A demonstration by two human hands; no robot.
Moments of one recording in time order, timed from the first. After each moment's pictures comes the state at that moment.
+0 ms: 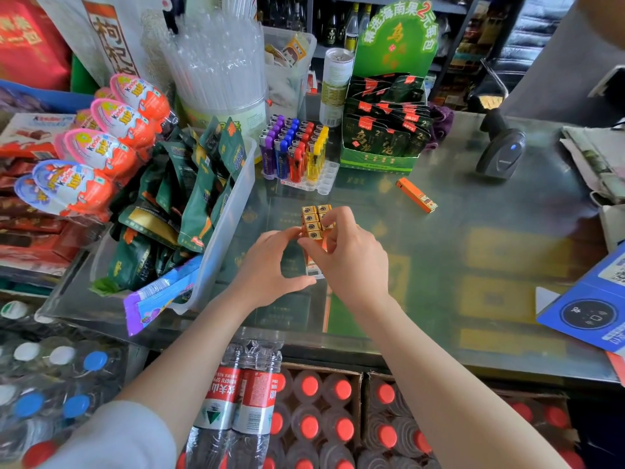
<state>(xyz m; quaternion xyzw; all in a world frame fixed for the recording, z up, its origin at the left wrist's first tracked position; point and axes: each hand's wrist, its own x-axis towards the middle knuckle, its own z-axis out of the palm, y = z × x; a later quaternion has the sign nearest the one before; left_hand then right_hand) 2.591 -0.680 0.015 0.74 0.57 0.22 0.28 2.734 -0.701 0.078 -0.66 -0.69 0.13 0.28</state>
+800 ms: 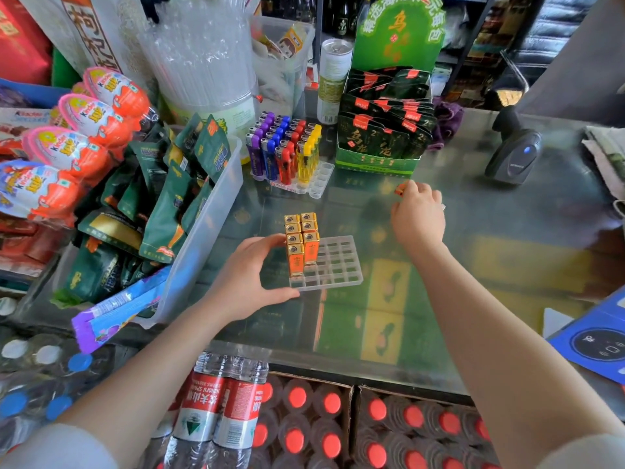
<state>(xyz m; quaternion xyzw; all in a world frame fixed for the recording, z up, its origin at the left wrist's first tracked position) 2.598 -0.686 0.032 0.73 0.59 0.19 0.28 2.852 -0.578 0.023 -0.78 -0.61 0.05 0.14</state>
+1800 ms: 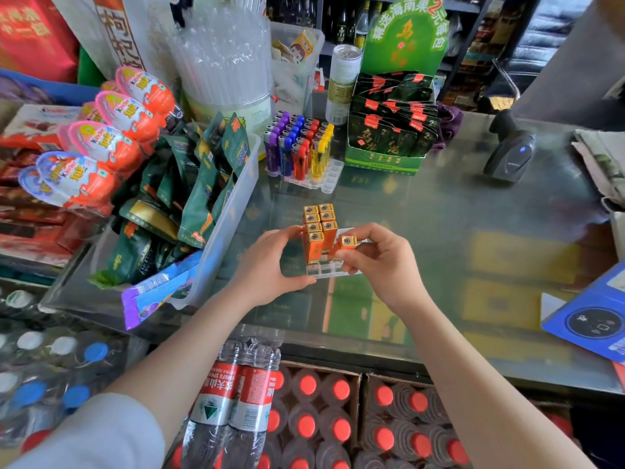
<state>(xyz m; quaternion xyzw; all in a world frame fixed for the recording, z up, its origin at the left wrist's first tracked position) 2.592 -0.684 0.022 0.74 0.57 0.22 0.27 2.782 -0.698 0.061 -0.51 -0.58 0.46 0.43</state>
